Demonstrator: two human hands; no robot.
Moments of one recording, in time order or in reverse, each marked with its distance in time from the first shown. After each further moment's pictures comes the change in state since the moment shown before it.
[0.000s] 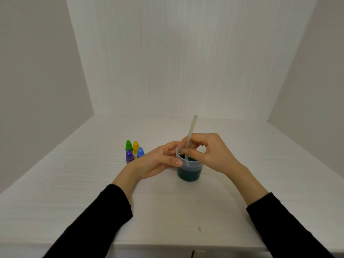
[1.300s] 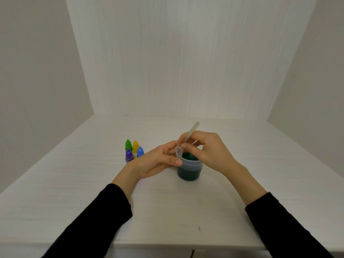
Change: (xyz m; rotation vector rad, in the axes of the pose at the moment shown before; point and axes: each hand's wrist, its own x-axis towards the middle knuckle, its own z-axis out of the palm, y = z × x) left_hand 0.001 0.000 0.000 -0.026 -0.011 0.003; right_hand 0.005 0.006 0.005 -0.089 0.049 0.015
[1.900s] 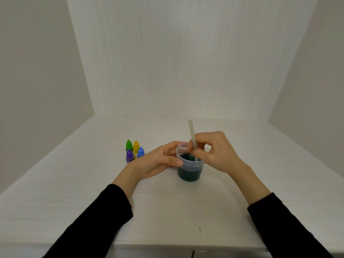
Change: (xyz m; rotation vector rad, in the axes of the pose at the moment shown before) left_hand -0.001 0.001 0.001 0.025 0.007 -0.021; right_hand -0.007 -0.003 -0.013 -0.038 0.013 -0.075
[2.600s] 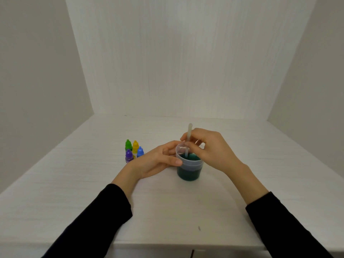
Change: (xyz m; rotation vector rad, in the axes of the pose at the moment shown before) left_hand 0.000 0.001 0.002 -0.029 0.011 -0.001; right_hand 0.006 0.002 0.008 -0.124 0.001 0.055
